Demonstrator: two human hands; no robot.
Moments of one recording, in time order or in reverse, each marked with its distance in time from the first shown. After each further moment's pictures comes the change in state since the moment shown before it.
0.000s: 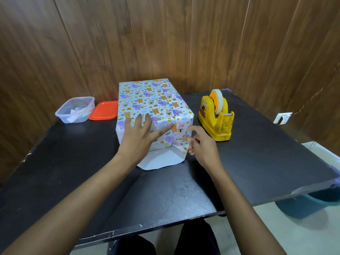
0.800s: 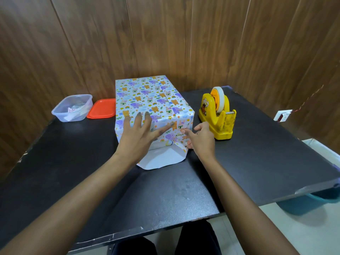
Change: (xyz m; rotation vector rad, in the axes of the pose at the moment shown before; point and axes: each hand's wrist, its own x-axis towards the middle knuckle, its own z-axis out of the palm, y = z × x) left_hand 0.000 -0.003 0.008 0.013 0.035 0.021; right_hand 0.031 0.003 0.018 -0.035 0.210 0.192
